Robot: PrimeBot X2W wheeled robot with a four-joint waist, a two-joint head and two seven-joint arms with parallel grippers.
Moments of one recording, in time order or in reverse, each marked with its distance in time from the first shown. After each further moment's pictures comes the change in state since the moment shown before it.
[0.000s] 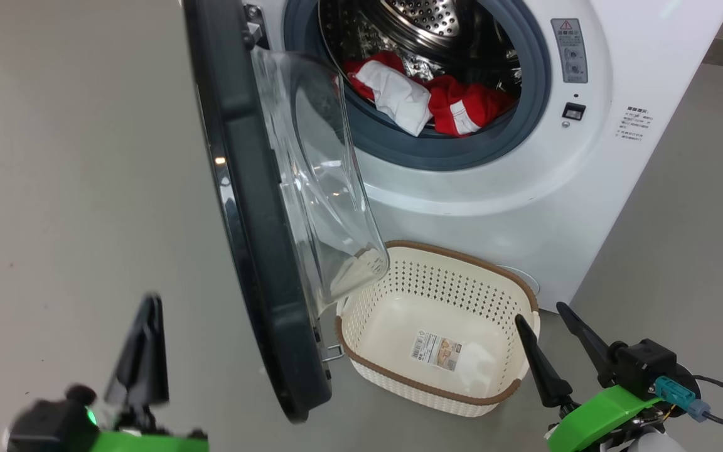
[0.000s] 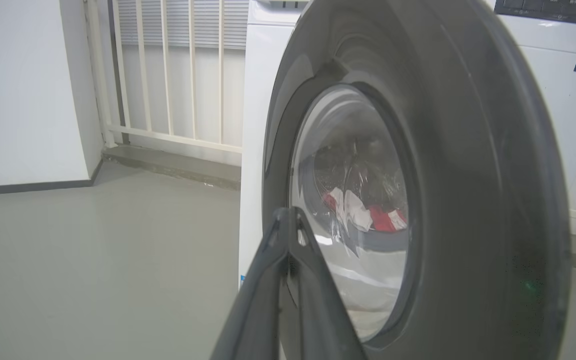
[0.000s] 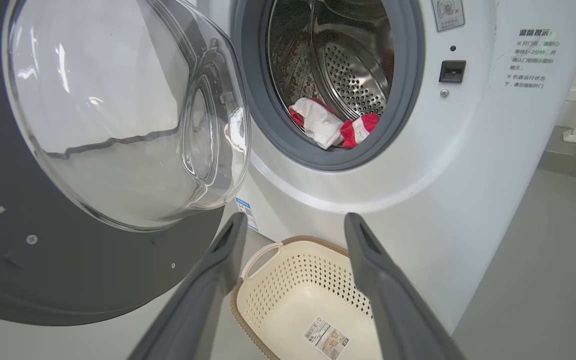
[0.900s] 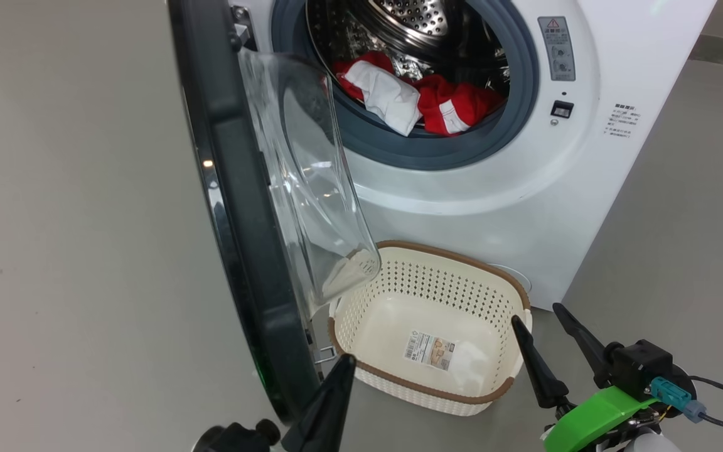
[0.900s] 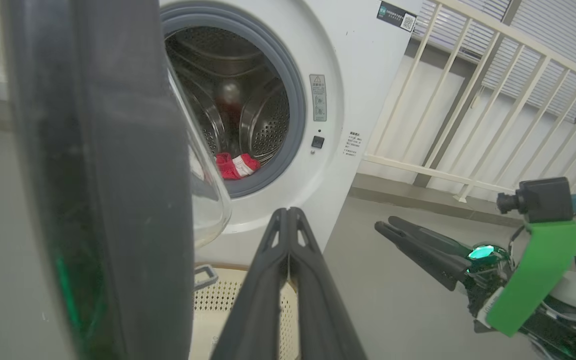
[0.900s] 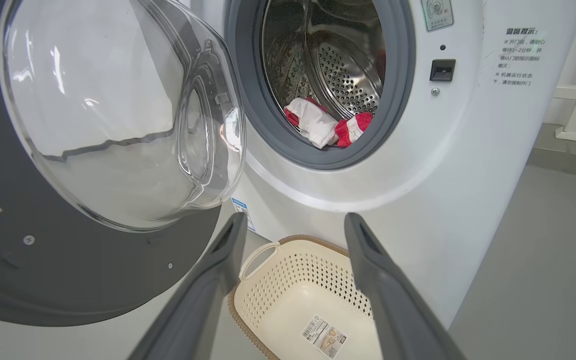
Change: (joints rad) left arm -0.011 0.010 -0.476 -0.006 -0.105 0.038 -0.001; right arm 0.000 0.006 0.006 -0.002 0.000 0.000 0.000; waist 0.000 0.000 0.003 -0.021
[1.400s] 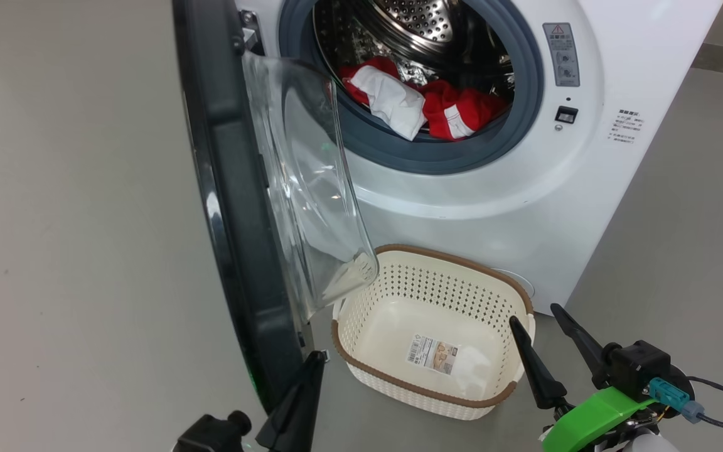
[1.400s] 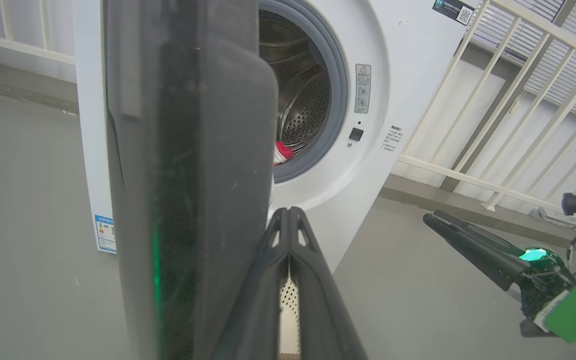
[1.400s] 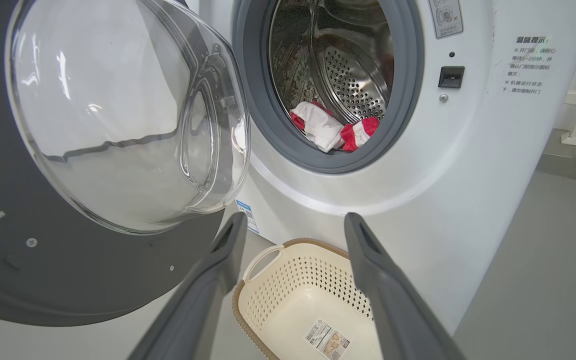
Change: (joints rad) left arm -0.008 -0.002 0.075 0.093 -0.054 0.008 0.000; right arm 0.001 0.002 0.005 0.000 0.000 0.000 0.000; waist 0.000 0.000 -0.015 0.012
